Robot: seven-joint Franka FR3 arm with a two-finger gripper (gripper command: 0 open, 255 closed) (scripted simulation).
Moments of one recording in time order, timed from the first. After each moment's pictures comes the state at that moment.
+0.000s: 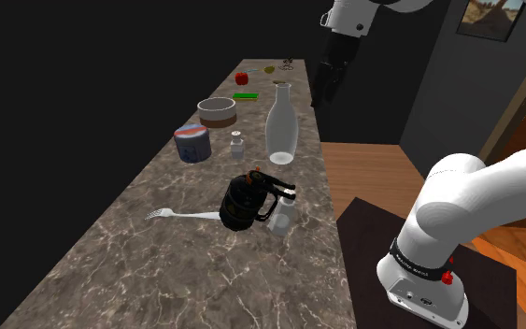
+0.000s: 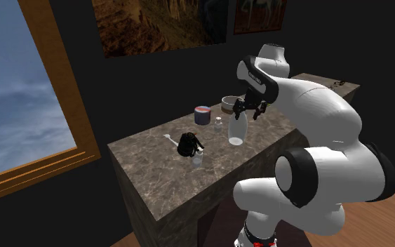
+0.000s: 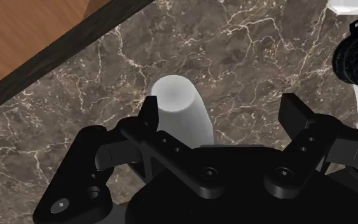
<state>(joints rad) 0.00 -0.82 -0.06 -2.35 0.11 1.68 -0.17</state>
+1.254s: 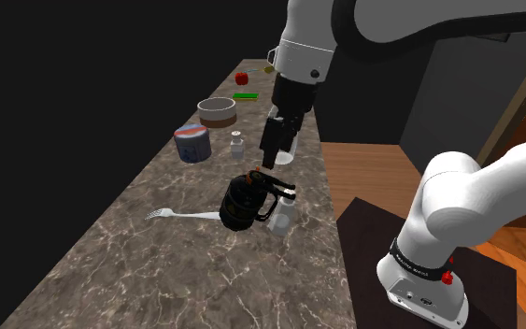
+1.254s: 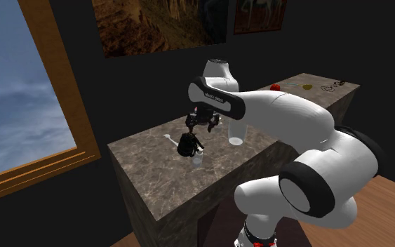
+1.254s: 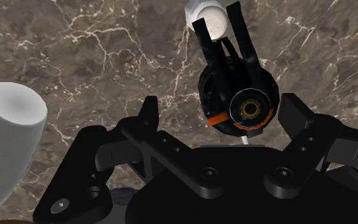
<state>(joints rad) 0.17 -0.78 0.30 -2.44 0.34 1.86 0.09</state>
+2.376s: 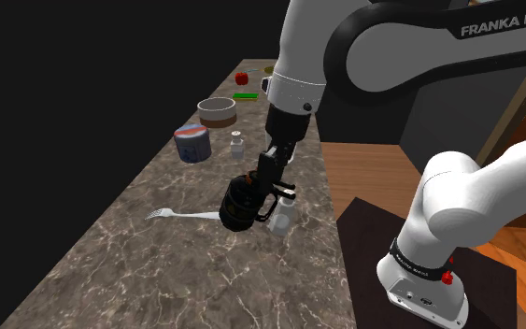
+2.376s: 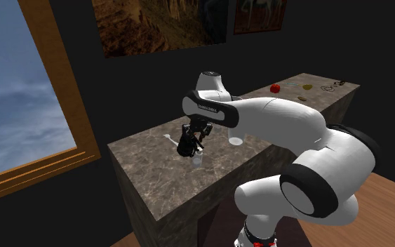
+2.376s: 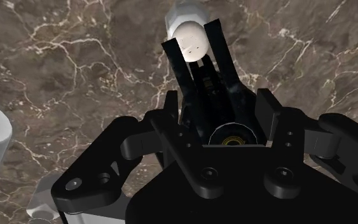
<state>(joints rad) 0.20 -0.77 0.37 -2.53 0.39 1.98 0.10</state>
